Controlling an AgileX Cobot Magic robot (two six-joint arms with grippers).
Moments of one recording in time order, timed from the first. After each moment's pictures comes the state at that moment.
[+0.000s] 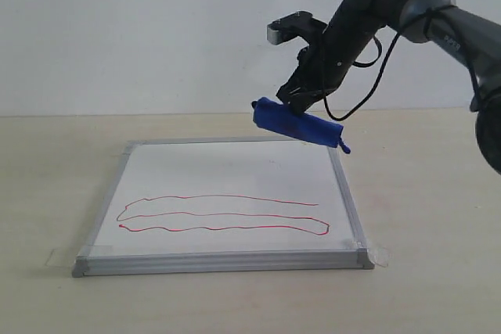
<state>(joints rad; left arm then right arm) -0.02 0.00 0.00 0.10 0.32 -0.25 0.28 2.47 -2.45 0.31 1.22 -0.60</state>
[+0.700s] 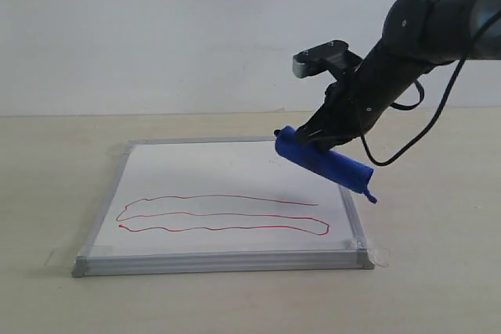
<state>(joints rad) -0.02 0.00 0.00 0.10 0.32 -0.25 0.31 2.01 -1.54 0.32 0.71 -0.54</state>
